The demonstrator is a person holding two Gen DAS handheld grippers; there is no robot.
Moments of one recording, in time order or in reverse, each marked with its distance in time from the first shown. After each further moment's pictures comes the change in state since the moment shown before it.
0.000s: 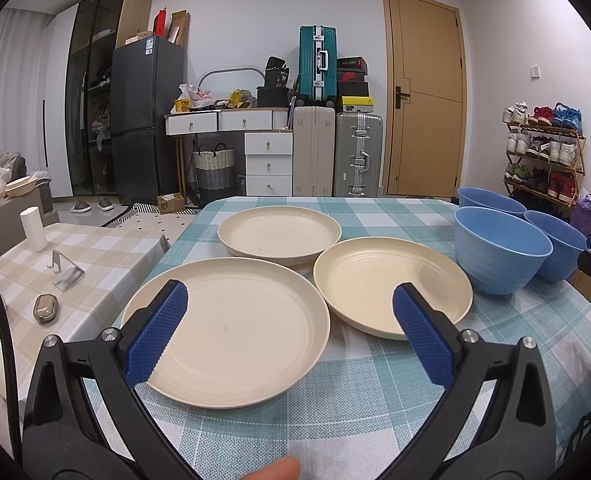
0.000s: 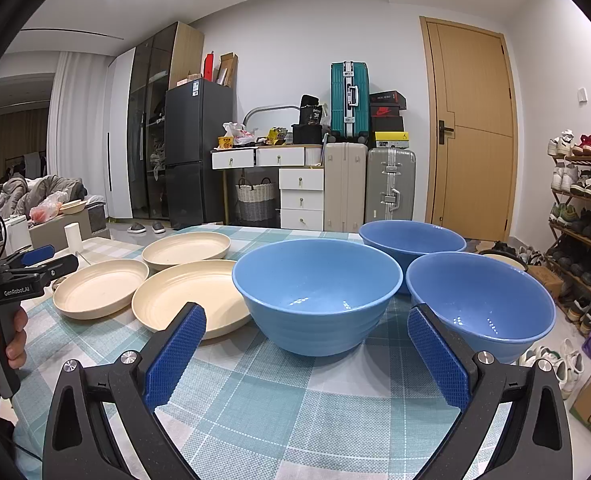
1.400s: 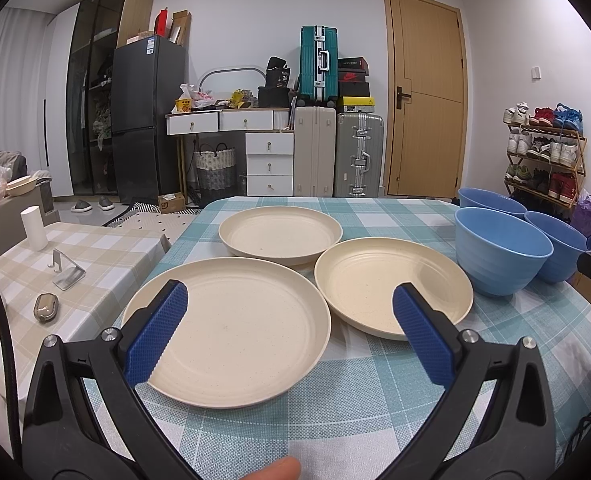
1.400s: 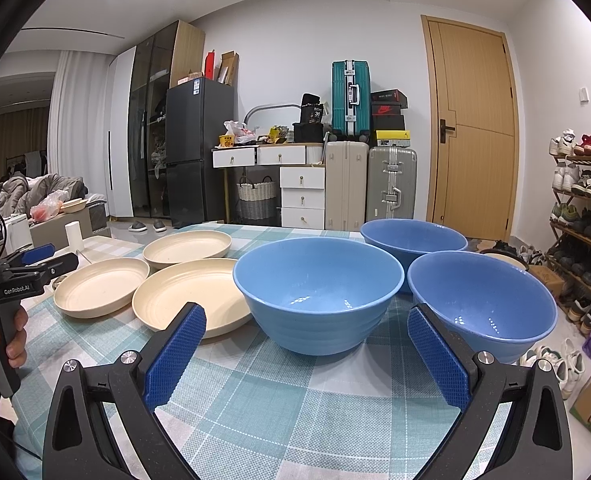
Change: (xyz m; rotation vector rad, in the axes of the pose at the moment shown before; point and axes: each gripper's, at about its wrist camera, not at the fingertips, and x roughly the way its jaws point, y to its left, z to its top) left arm 0.000 0.000 0.000 -0.003 0.000 0.001; right arm 0.008 0.007 -0.003 -0.002 0.005 0.004
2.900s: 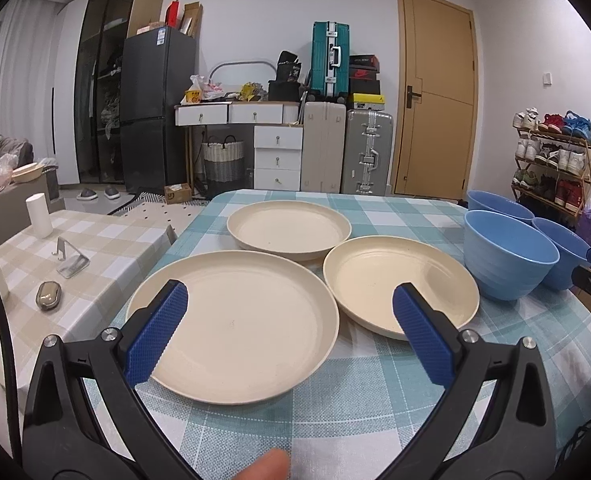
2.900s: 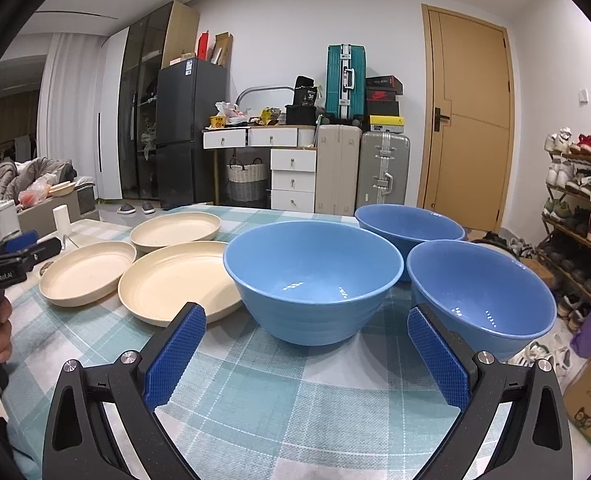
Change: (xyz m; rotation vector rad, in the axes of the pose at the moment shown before) left arm 0.002 0.015 0.002 -0.046 0.031 0.023; right arm 0.010 0.003 0.005 -0.009 0.079 -0.040
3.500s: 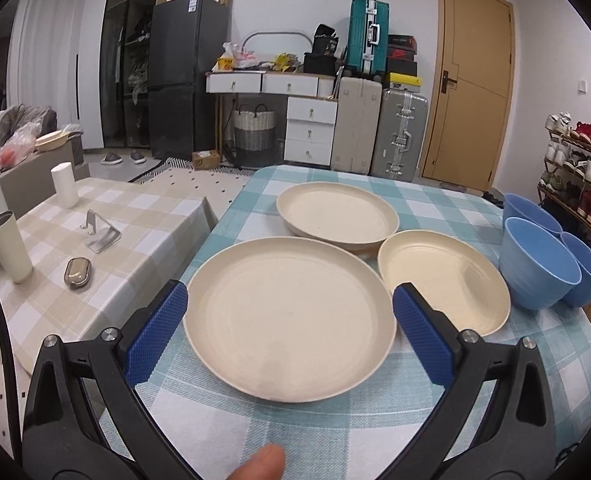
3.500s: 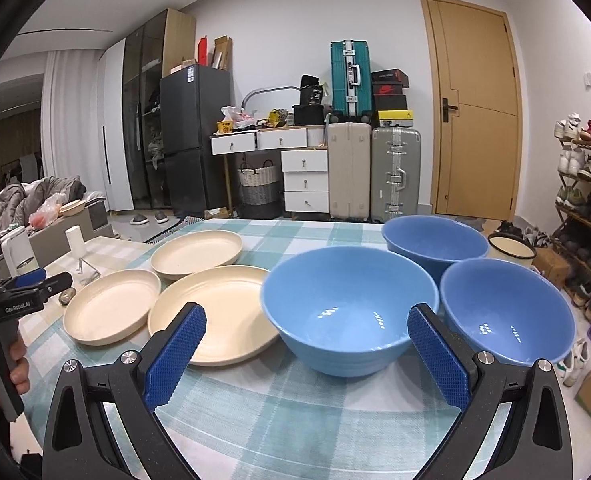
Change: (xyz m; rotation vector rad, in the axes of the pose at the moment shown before) left arm 0.009 0.055 0.023 -0.074 0.125 0.096; right arm 0.005 0.025 0.043 0.053 0.018 0.062
